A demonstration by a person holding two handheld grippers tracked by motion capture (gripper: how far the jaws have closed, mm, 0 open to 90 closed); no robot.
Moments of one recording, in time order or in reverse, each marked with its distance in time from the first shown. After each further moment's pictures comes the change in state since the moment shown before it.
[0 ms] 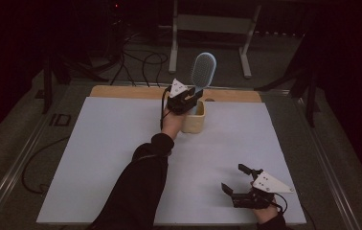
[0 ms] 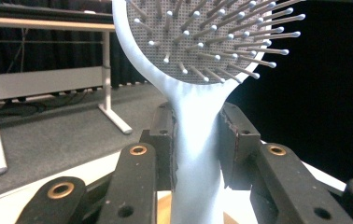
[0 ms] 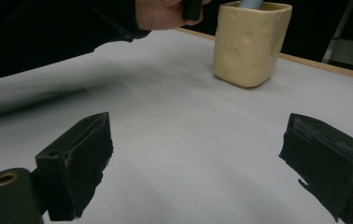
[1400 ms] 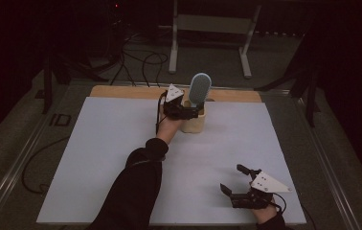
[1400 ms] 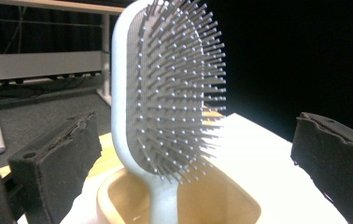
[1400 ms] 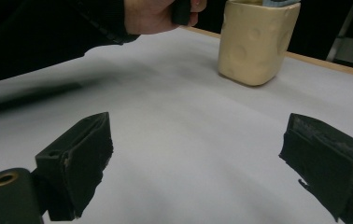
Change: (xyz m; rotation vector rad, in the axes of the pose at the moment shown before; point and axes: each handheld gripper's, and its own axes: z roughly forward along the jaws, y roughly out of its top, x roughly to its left) left arm 0.003 -0.010 -0.018 0.040 -0.021 -0.024; right arm 0.002 -0.001 0.003 0.012 0.011 -0.006
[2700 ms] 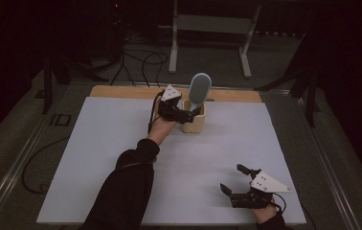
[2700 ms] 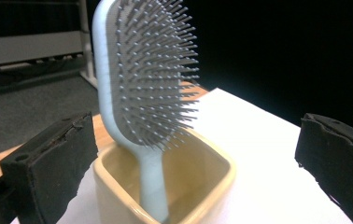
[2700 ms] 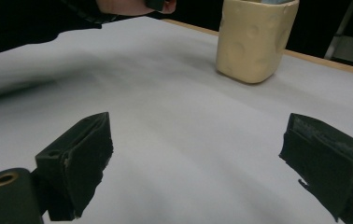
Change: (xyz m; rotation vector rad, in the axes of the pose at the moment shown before) left arm -0.004 0.014 -0.025 0.118 -0.060 0.040; right arm -0.001 -0.001 0.001 0.008 -0.009 -0.002
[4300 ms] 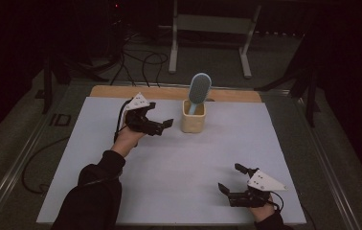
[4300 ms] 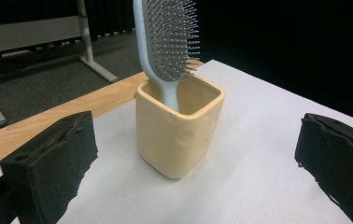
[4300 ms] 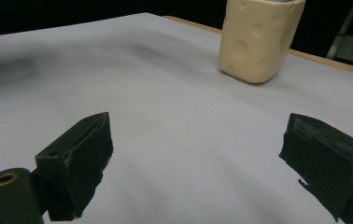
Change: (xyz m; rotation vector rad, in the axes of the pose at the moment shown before) left arm 0.019 -0.016 -0.102 0.059 -0.030 0.027; right arm 0.002 0.002 0.006 0.013 0.005 -0.011
